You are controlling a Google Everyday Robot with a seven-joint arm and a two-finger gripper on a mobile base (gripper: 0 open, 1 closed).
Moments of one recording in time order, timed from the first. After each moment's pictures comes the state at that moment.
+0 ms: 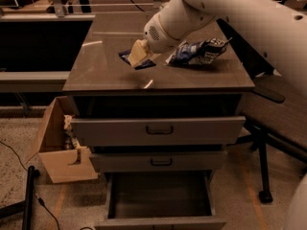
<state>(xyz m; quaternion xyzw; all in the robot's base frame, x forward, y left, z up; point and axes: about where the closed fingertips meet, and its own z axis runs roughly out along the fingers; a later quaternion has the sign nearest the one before) 0.644 0.038 0.916 -0.34 0.87 0.24 0.26</state>
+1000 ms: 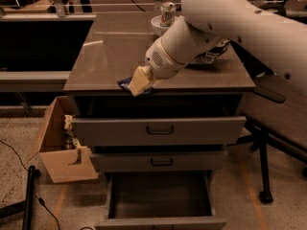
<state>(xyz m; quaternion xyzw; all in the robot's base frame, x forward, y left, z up) 0.566 0.033 0.882 -0.36 0.88 0.26 0.19</state>
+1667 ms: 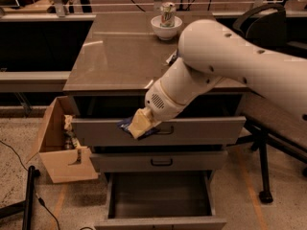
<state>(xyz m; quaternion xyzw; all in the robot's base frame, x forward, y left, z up) 0.475 0.033 0.824 -0.37 0.88 0.27 0.12</state>
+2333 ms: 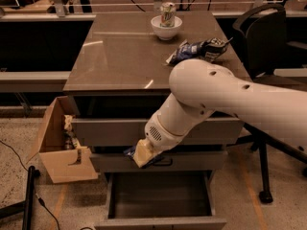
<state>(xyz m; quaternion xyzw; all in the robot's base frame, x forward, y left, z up) 0.431 0.021 0.758 -0.35 0.91 0.23 0.07</state>
